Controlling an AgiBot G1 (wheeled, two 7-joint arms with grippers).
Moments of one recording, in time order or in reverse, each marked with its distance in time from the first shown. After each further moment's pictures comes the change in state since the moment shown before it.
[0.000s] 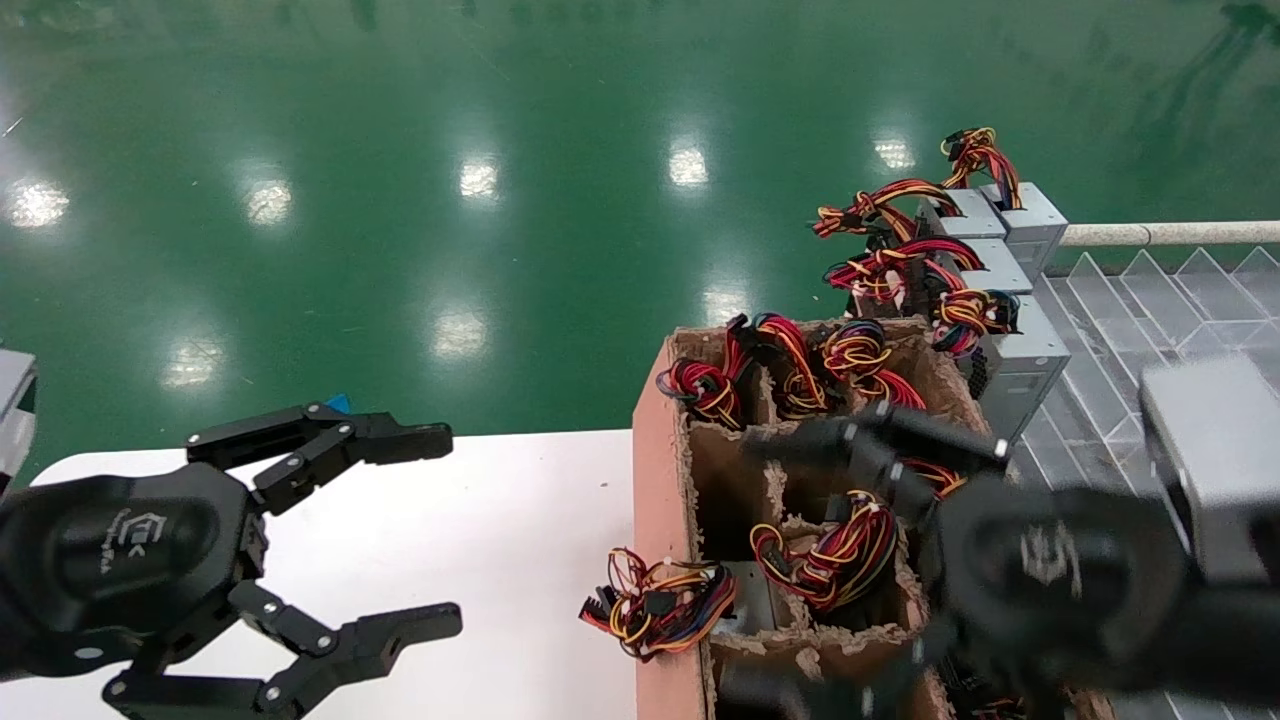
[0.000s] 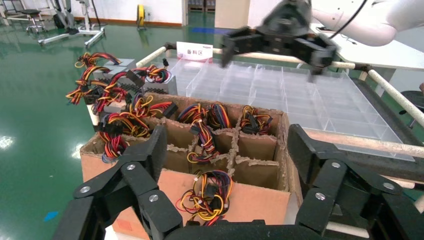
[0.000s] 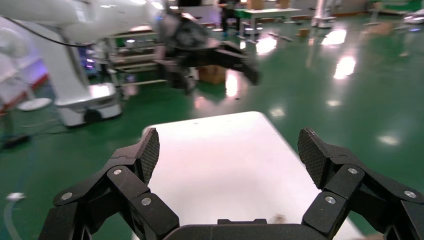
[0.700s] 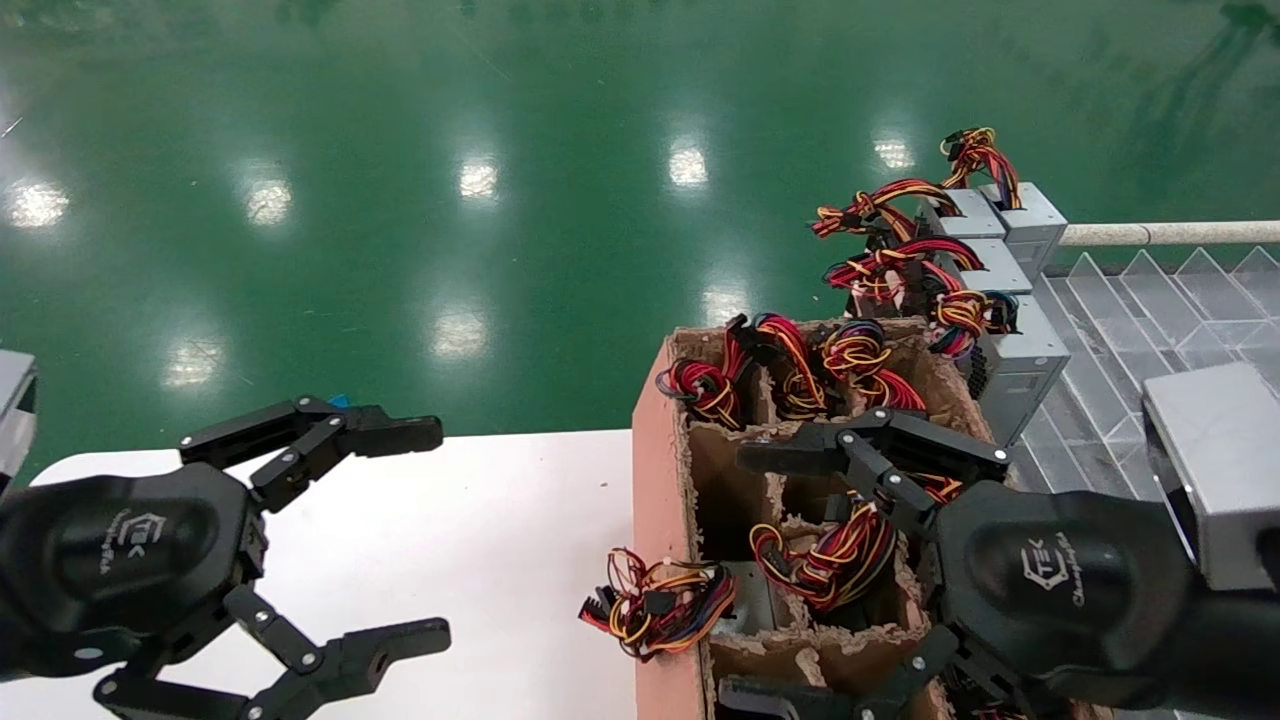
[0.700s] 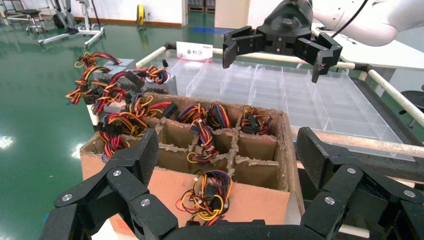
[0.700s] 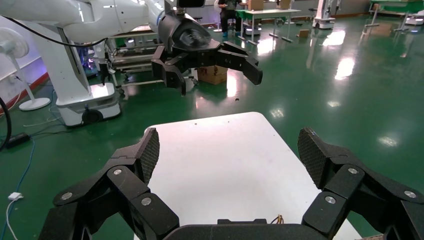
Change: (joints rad) left arm 0.000 0.000 0.000 0.000 0.000 0.000 0.000; right arm -0.024 0.003 0.007 0.035 0.011 -0.001 0.018
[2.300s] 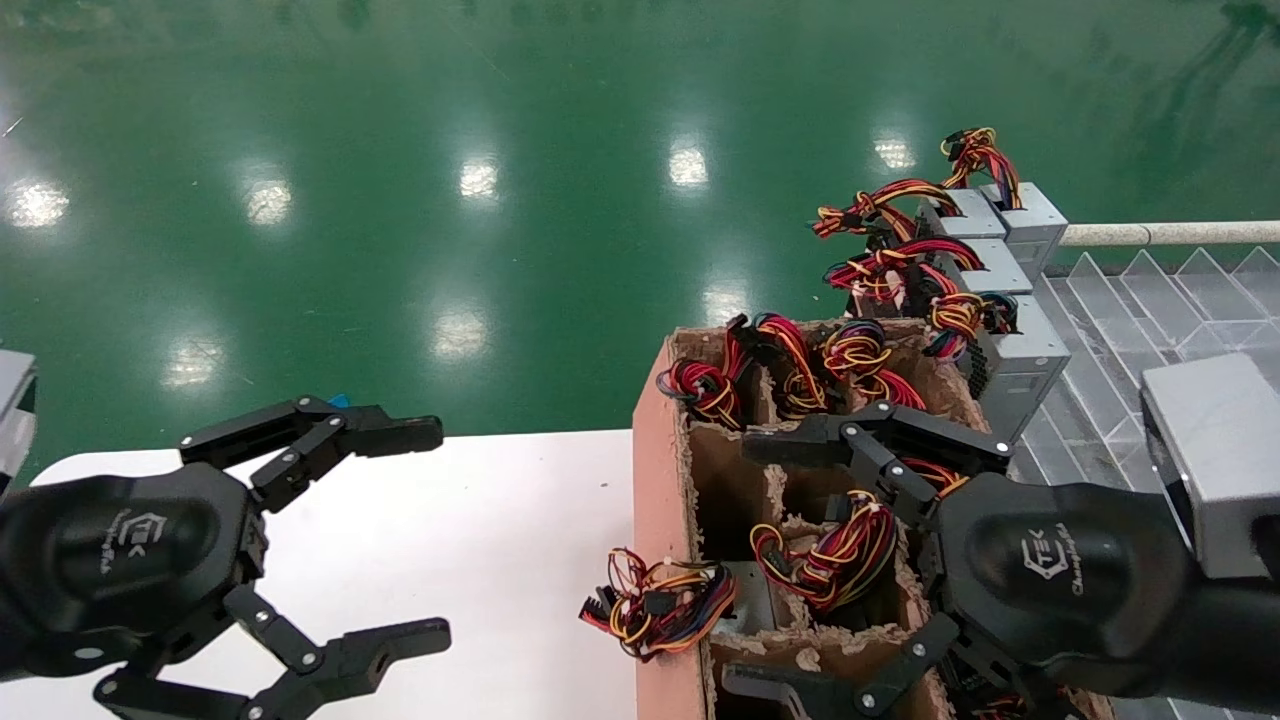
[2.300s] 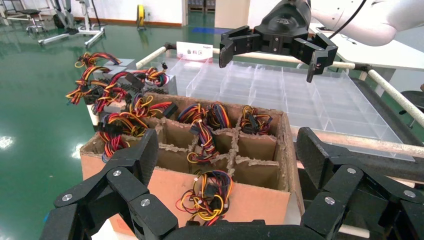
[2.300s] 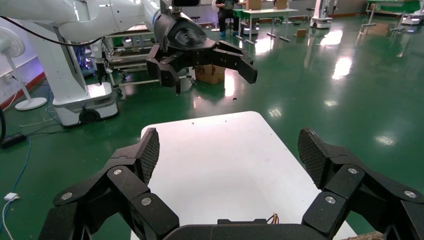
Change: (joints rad) left arm 0.000 0.000 0.000 0.000 0.000 0.000 0.000; right arm 0.010 -0.002 -0.003 -0.014 -0.006 0.001 -0.005
